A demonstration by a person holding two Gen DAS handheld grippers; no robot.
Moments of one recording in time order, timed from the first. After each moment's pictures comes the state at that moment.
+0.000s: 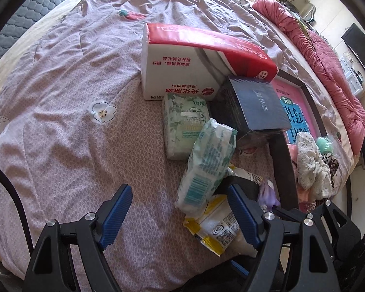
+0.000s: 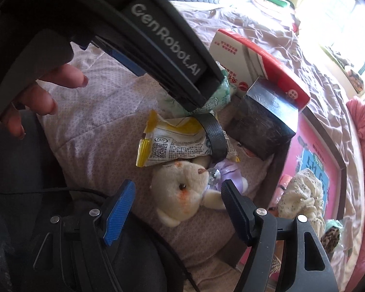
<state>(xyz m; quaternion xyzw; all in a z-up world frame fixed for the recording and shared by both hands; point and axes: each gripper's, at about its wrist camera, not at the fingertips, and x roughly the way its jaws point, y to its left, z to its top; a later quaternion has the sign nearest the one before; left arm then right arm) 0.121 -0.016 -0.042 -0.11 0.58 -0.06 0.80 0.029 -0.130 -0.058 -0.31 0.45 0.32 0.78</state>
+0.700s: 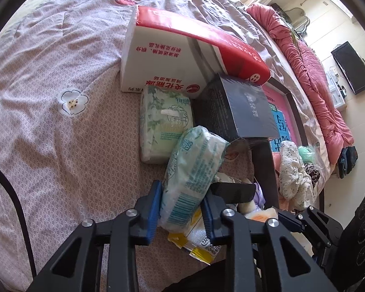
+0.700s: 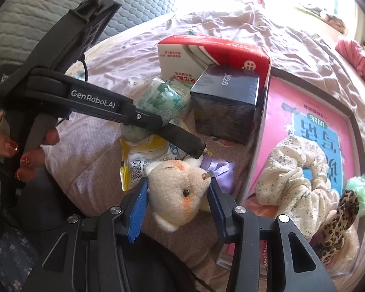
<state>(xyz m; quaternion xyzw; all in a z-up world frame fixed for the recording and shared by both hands) 0.134 -0.012 -0.060 -0.19 0.58 -0.11 0.79 0.074 -0.185 -0.036 -0.11 0.48 0.31 0.81</state>
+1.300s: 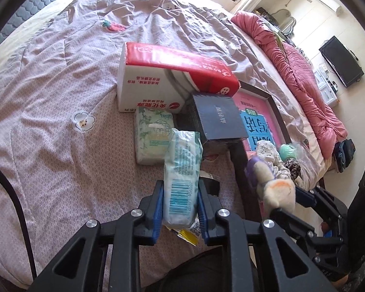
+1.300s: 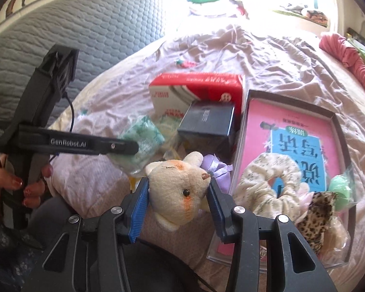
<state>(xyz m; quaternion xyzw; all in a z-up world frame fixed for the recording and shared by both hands) 0.105 -0.011 -0.012 -0.16 0.54 -0.13 0.81 0.065 -0.215 0.018 -0.04 0.44 0.29 0.85</state>
